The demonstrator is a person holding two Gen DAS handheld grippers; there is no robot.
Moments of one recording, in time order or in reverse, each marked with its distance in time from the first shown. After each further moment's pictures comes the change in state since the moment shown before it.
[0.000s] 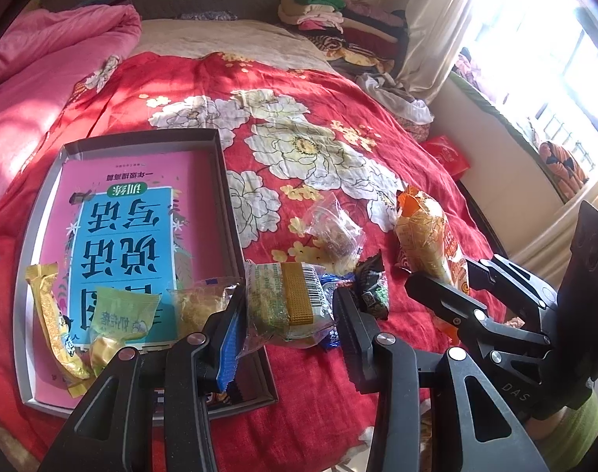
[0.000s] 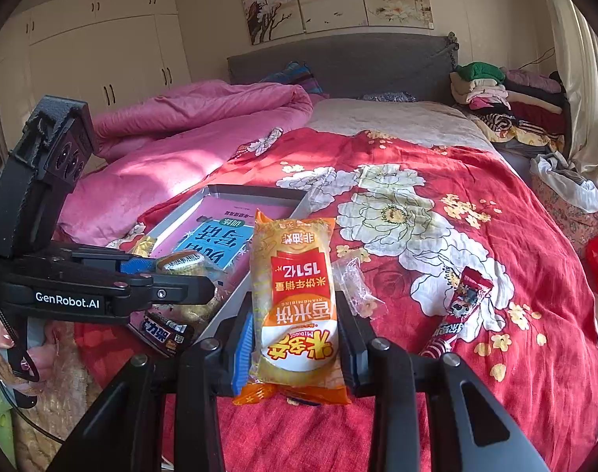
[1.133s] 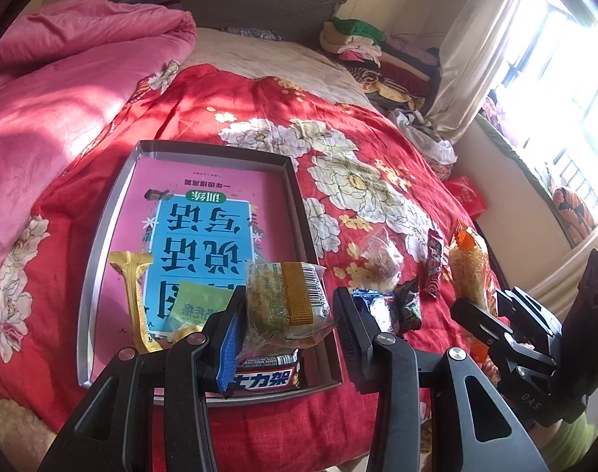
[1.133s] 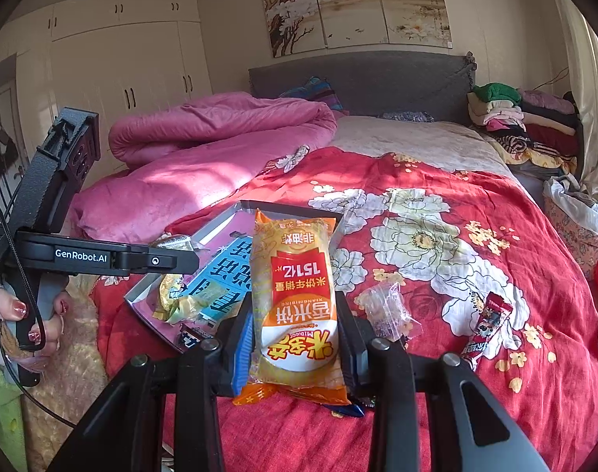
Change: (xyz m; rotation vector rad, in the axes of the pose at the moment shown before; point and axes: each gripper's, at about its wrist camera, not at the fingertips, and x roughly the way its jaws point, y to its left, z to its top) left arm -0.054 0.062 -0.007 -0.129 -0.094 0.052; right arm -0.014 0.040 0.011 -0.047 -0.056 0.043
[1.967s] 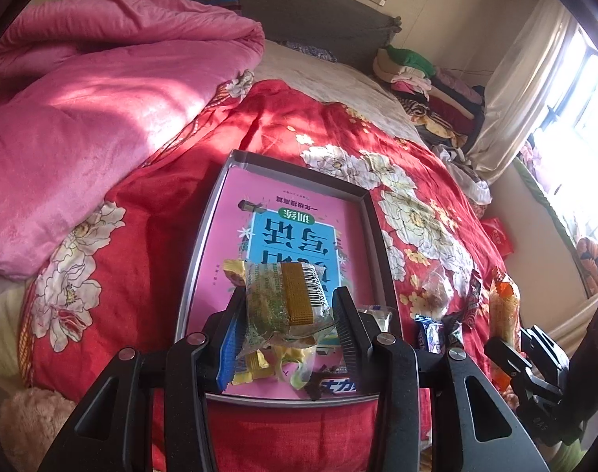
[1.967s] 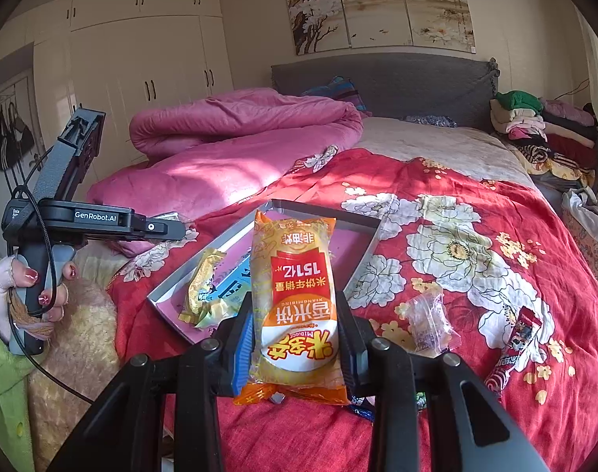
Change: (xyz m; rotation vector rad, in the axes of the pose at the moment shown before) left arm -0.034 0.076 0.004 -0.147 -0.065 0.106; right arm 0.017 0.033 0.006 -0.042 0.012 0.065
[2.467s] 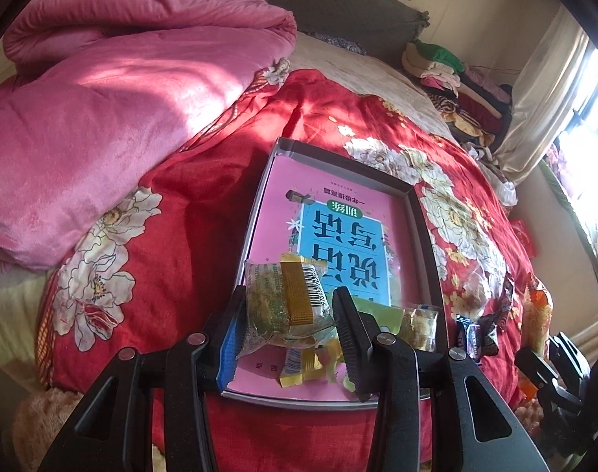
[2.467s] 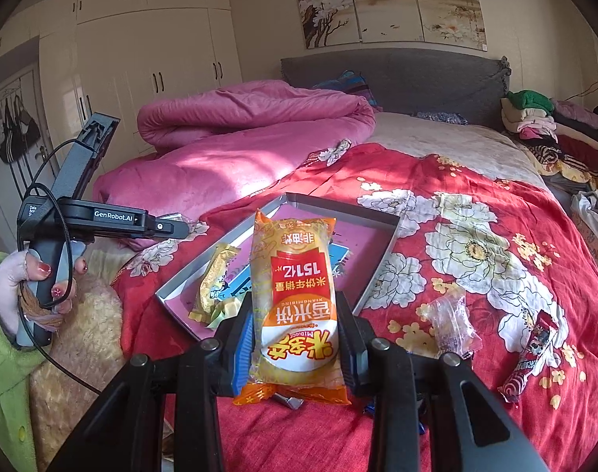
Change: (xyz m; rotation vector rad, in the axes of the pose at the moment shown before) left arm 0.014 0.032 0.000 -0.036 0.037 0.088; right arm 0.014 0.017 0.001 -0.026 0.026 0.024
